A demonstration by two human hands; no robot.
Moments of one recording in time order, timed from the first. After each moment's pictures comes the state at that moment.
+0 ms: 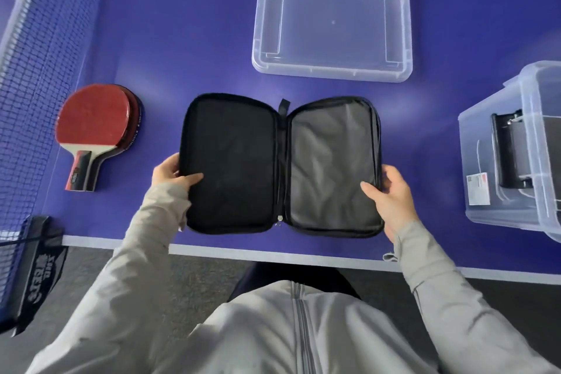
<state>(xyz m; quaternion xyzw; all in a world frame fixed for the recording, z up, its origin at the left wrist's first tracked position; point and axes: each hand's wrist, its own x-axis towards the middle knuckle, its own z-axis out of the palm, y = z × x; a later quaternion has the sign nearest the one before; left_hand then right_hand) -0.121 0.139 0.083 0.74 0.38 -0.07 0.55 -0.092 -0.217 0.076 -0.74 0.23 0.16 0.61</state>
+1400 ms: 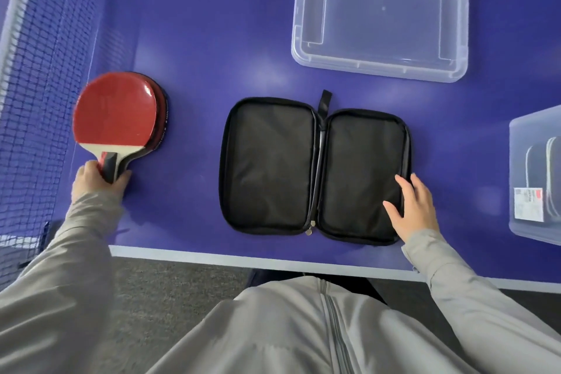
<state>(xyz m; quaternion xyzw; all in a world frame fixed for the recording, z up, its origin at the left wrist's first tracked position) -0.139 0.356 0.013 0.87 0.44 -0.12 0.19 -0.093 -0.195 0.018 -0.97 0.08 0.20 0.13</state>
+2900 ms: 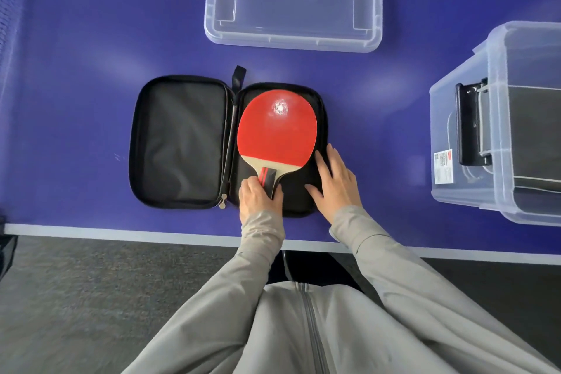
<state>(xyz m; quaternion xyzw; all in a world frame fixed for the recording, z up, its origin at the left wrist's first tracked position) -0.148 -0.101 0.016 0.87 0.34 -0.07 0.34 -0.105 -0.244 0.000 -0.97 -0.09 0.19 0.12</state>
